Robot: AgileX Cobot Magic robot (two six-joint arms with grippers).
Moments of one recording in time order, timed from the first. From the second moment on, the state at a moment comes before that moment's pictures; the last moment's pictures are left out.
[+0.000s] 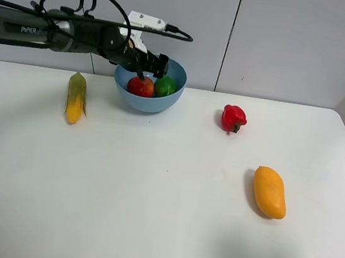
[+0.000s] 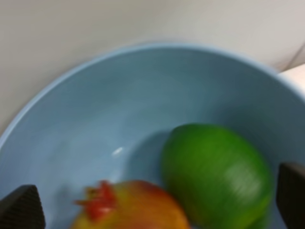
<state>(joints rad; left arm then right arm) -0.41 2.15 -1.62 -0.05 0.18 -0.04 -0.04 0.00 -0.50 -0.02 1.06 0.06</state>
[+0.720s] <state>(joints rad) -0.26 1.72 -1.62 0.07 0.94 0.09 -0.04 0.00 -0.50 -0.02 1.06 0.06</state>
